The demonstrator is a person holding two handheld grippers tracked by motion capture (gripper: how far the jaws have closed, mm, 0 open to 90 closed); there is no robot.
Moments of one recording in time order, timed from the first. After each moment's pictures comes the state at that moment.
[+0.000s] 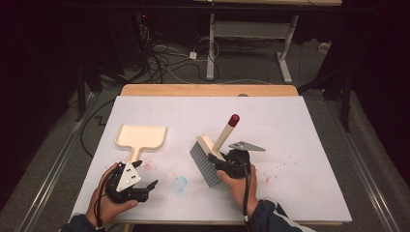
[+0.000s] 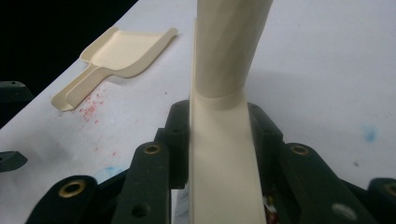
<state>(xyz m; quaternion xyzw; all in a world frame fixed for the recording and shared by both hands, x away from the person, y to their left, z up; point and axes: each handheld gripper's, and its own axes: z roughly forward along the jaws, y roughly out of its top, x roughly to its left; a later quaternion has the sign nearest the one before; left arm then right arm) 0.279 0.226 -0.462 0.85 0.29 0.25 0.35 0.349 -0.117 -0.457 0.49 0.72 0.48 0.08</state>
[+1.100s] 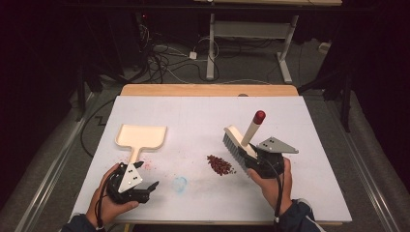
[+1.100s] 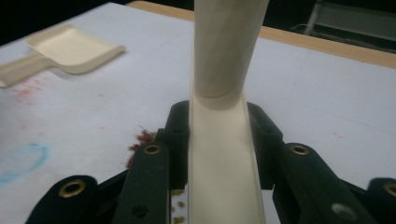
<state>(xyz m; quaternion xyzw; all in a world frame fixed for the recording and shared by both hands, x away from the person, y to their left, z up) 0.279 0.225 -0.462 0.86 0.28 0.25 0.34 0.332 -0.180 -0.412 0.42 0.75 0.44 0.26</state>
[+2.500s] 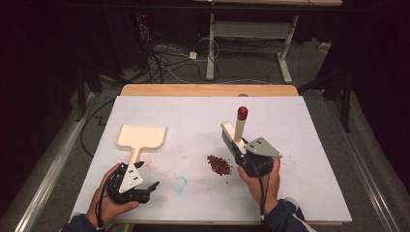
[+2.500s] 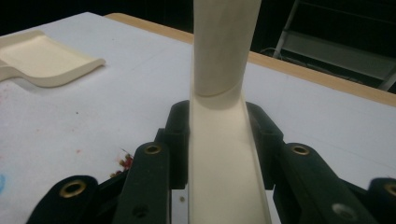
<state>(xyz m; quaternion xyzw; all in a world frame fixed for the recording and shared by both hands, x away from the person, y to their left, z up) 0.278 0.223 -0.462 0.86 0.28 0.26 0.35 0.332 -0.156 -0.413 0.40 0.74 0.43 0.33</state>
